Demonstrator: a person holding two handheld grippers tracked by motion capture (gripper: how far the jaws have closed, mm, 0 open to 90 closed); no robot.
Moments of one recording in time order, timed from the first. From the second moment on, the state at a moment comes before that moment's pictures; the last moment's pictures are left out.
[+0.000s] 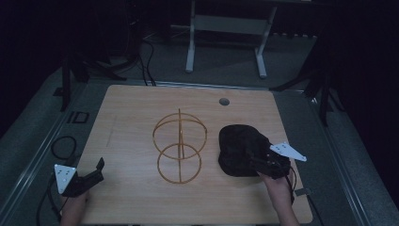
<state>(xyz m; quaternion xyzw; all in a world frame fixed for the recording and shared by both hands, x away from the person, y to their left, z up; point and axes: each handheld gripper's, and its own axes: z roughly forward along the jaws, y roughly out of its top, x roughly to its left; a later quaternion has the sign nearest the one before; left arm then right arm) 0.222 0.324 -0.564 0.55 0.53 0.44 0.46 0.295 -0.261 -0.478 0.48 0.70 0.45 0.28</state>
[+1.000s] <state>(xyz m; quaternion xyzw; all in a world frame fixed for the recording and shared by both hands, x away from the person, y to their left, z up) 0.223 0.324 -0.564 0.56 0.53 0.44 0.46 0.298 -0.252 -0.501 0.50 0.71 0.40 0.31</state>
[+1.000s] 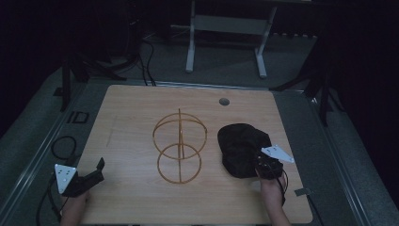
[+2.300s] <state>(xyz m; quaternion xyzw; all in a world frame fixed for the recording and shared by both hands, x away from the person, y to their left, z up) 0.223 0.324 -0.564 0.56 0.53 0.44 0.46 0.285 -0.261 -0.364 0.43 0.66 0.51 0.35</state>
